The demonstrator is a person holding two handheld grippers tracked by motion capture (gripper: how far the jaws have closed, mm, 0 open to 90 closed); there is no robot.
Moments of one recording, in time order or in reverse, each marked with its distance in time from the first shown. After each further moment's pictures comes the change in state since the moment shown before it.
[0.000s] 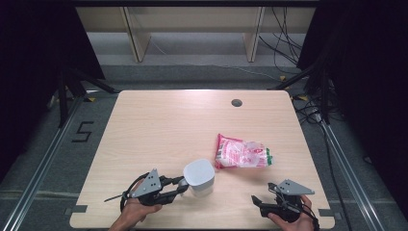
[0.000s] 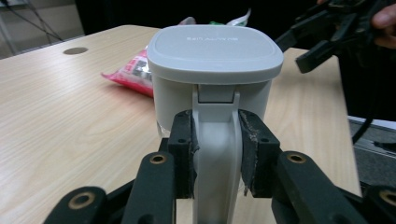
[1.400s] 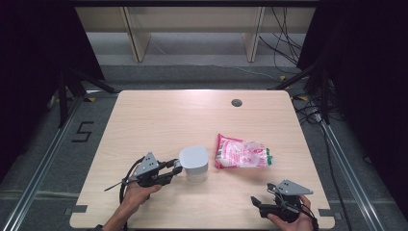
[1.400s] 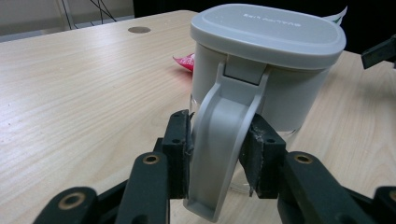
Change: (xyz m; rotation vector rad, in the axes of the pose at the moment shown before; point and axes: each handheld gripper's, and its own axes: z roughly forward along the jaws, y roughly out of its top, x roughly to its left) left arm 0.049 0.000 0.015 0.026 0.139 -0.097; right arm 0.000 0.000 0.002 0.025 -0.008 -0.027
